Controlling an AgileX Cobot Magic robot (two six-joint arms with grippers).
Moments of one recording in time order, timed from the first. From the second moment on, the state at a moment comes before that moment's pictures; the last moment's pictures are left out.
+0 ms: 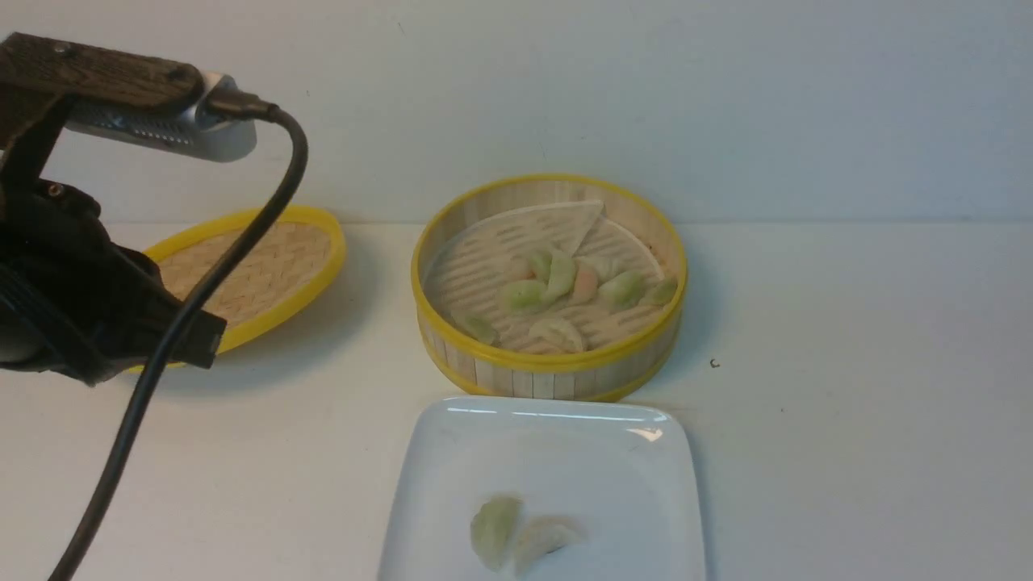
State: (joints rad) right arm 0.66 0.21 -0.65 -0.04 0.52 0.28; left arm -0.36 1.10 -1.18 -0.03 1.15 -0.06
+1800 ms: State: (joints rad) right arm 0.66 0.15 -0.61 -0.07 0.46 0.29; left arm -0.14 0.03 -0.19 0.01 0.36 0.03
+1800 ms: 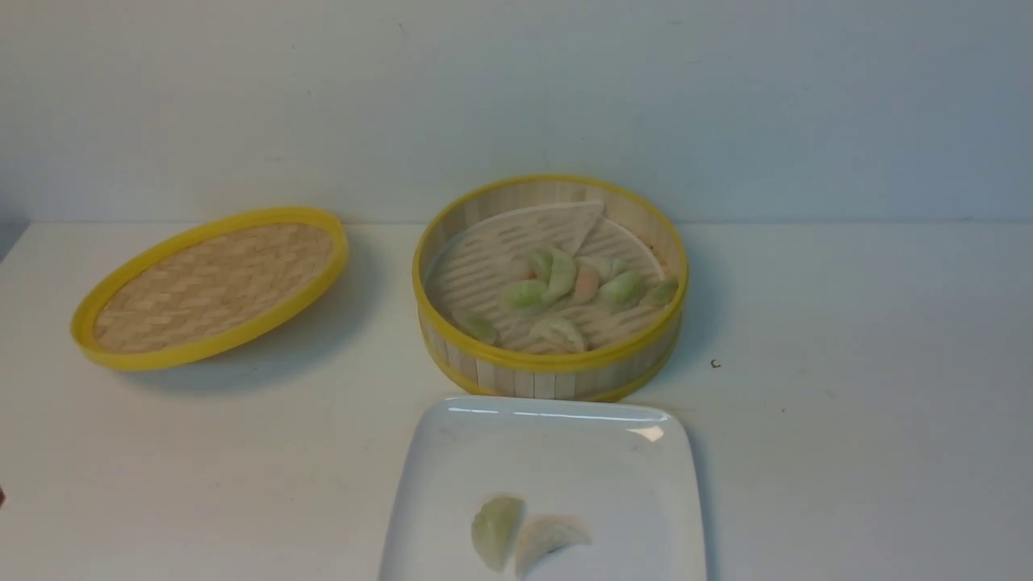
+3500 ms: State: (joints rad) right arm 0.66 0.15 -0.61 0.04 0.46 0.05; left arm -0.04 -0.01 0.03 -0.02 0.38 0.12
